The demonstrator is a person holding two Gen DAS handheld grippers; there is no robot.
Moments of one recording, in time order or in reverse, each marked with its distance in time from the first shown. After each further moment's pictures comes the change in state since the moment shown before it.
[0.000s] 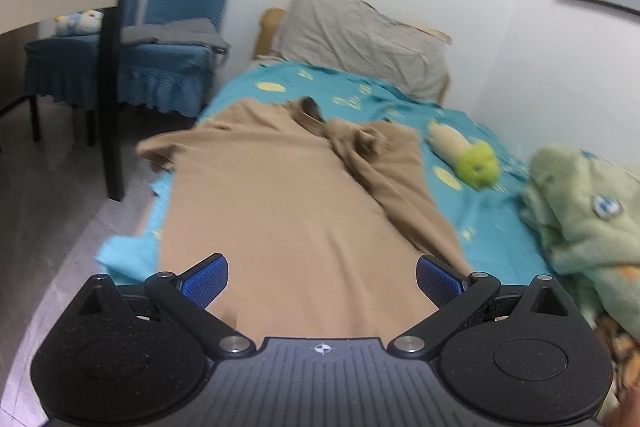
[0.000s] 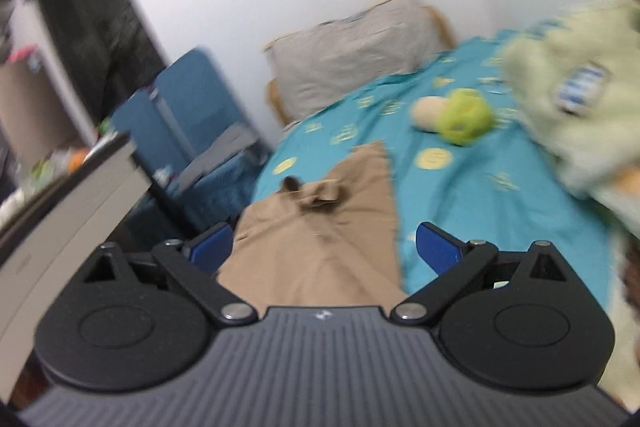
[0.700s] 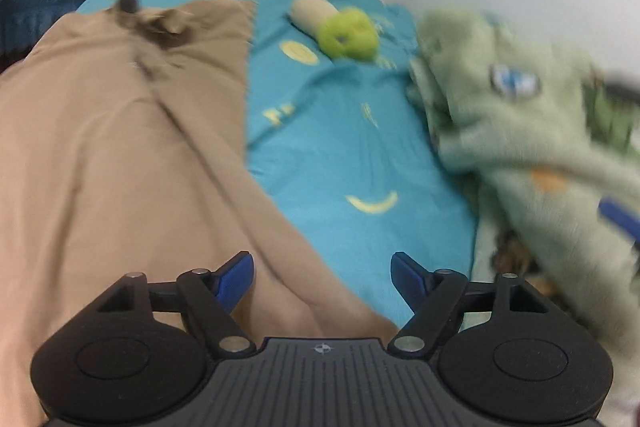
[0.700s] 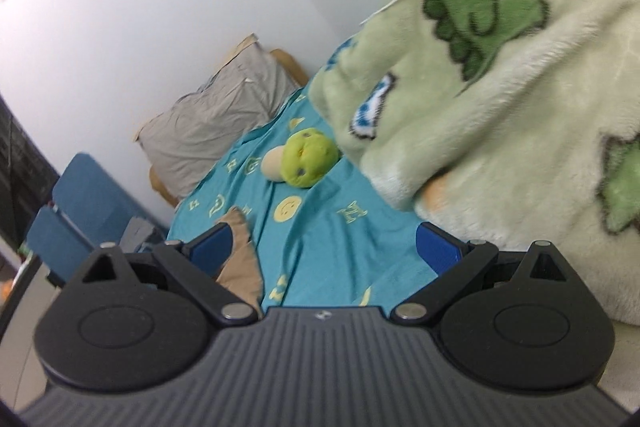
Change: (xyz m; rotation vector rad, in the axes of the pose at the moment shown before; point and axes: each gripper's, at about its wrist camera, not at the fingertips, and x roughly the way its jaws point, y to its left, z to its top) left arm 0.080 -0.208 -0.038 0.140 0.328 -0.125; right arm -0.028 -0.118 0.019 0.299 -0.140 -0.256
